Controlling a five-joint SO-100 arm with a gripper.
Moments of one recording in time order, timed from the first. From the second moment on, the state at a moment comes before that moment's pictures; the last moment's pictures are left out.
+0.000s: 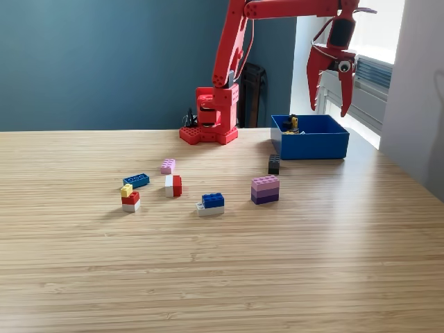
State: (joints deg) arm -67.2 78.4 67.1 99.2 10.4
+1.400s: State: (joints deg) arm -18.6 78.4 64.2 99.2 3.6
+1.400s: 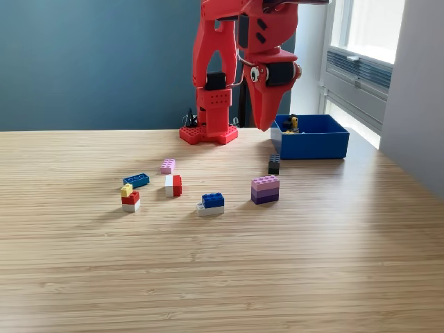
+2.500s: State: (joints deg) arm 5.8 78.3 69.8 81.2 -14.5
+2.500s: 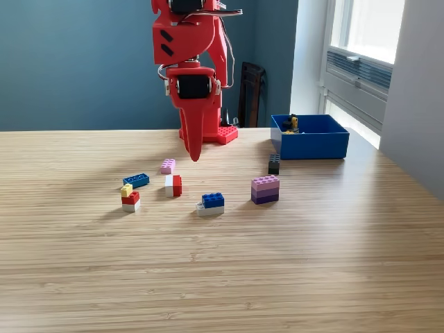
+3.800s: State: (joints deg) arm 2.1 48.1 51.2 82.0 -9.1
